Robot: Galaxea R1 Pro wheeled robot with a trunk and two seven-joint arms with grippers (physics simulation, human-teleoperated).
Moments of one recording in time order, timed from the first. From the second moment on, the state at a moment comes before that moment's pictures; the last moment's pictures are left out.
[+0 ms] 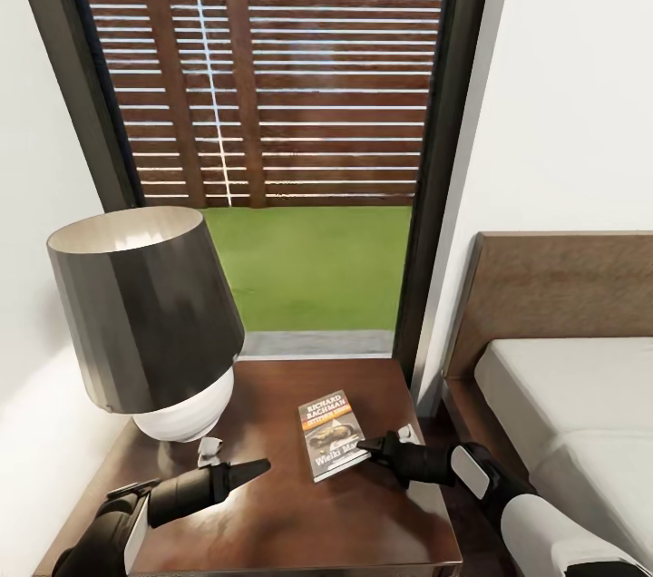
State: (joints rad) left arm -0.43 0.03 0.39 -0.70 -0.10 0.46 -1.52; right arm -0.69 -0.05 0.08 -0.30 -0.65 0.78 0.70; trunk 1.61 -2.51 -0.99
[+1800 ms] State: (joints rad) left arm -0.43 0.03 0.39 -0.70 -0.10 0.46 -1.52; right arm -0.69 -0.05 0.09 -0.30 -0.62 0.77 0.62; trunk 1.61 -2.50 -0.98
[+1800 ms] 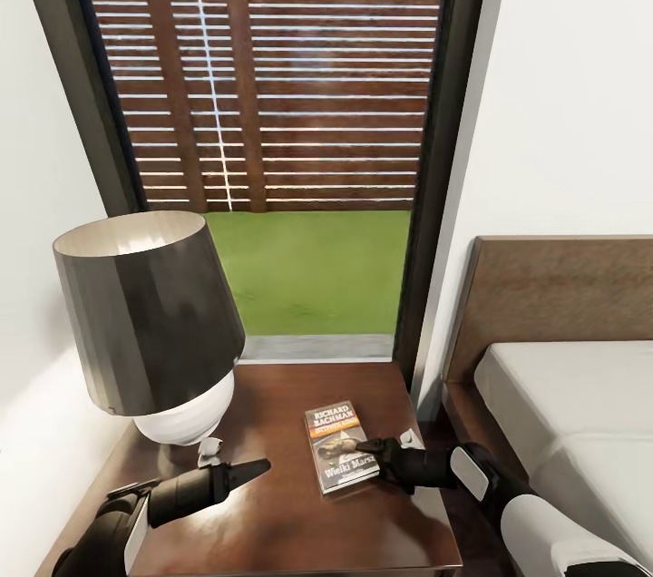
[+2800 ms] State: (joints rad) left arm -0.43 0.03 0.40 -0.70 -0.10 0.46 -1.52; right arm -0.69 -0.05 0.08 -0.30 -0.63 0.77 0.62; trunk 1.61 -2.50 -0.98
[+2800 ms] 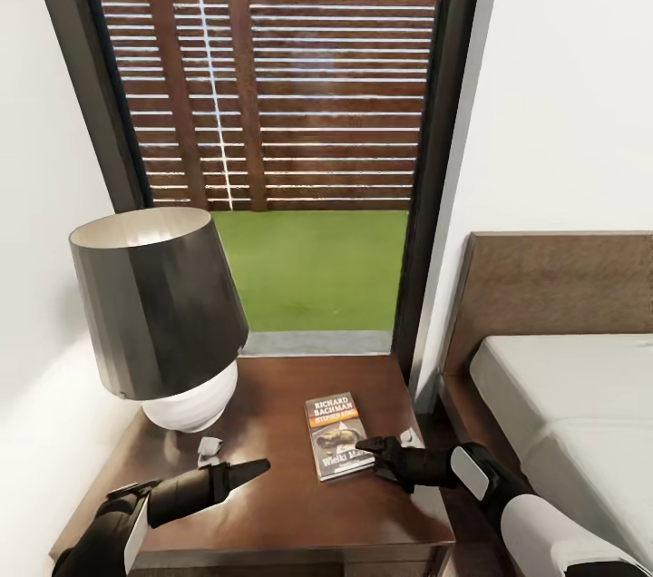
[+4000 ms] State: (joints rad) left arm -0.43 0.03 0.39 -0.70 -0.10 0.46 -1.51; right arm -0.69 -0.05 0.09 -0.30 -0.61 0.77 0.62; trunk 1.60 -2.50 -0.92
